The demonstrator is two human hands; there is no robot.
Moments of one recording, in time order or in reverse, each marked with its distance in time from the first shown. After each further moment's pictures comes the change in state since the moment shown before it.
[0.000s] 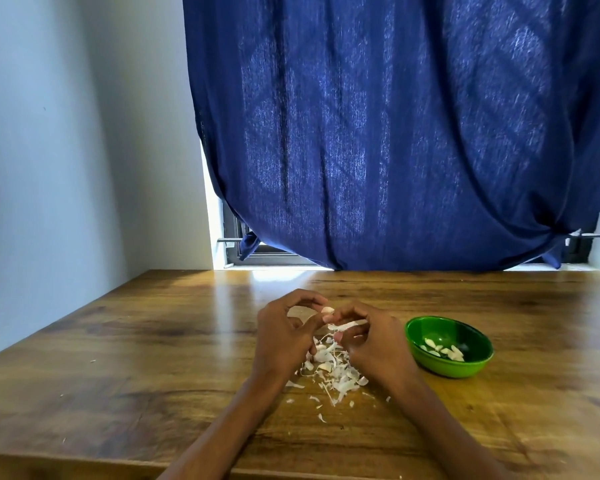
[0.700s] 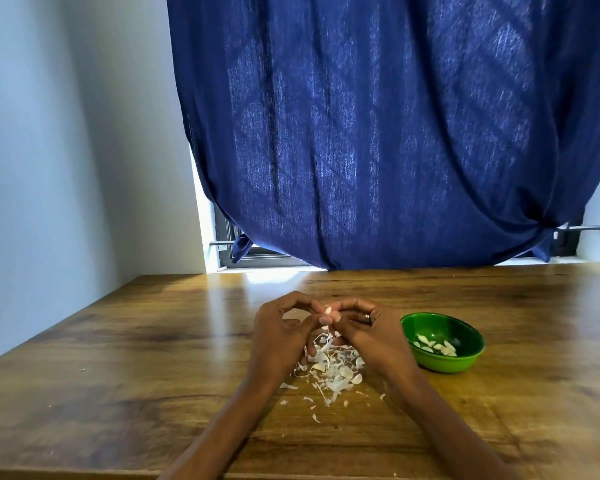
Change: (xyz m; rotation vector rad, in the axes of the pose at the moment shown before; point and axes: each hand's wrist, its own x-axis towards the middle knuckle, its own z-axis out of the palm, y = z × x) left_hand -0.003 0.008 0.002 -0.140 -0.070 -0.042; right_hand -0.001 -0.002 -0.003 0.548 0.051 0.164
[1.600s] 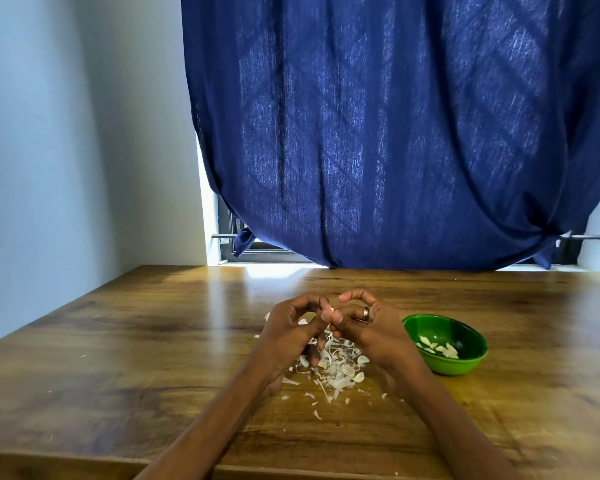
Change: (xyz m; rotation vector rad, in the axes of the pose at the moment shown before) left_hand -0.001 0.003 -0.005 -0.269 -0.265 -0.222; right_hand 0.002 -0.010 -0.002 0.056 -0.139 0.063
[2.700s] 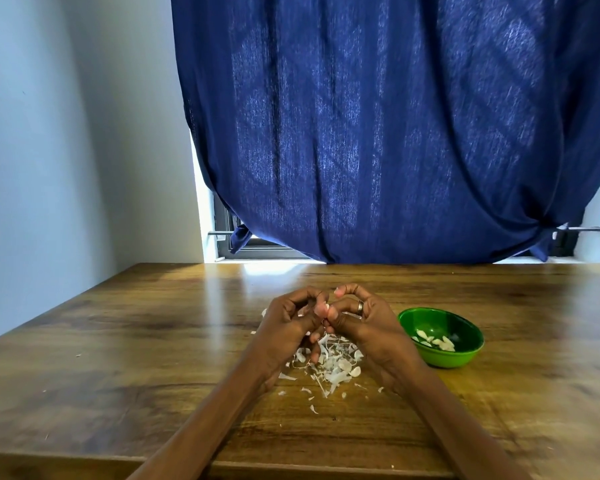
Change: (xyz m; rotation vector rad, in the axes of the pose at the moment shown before) left_hand -0.001 -0.003 -0.001 -0.031 -0.078 0.083; right_hand 0.000 0.005 0.000 0.119 -0.068 -0.026
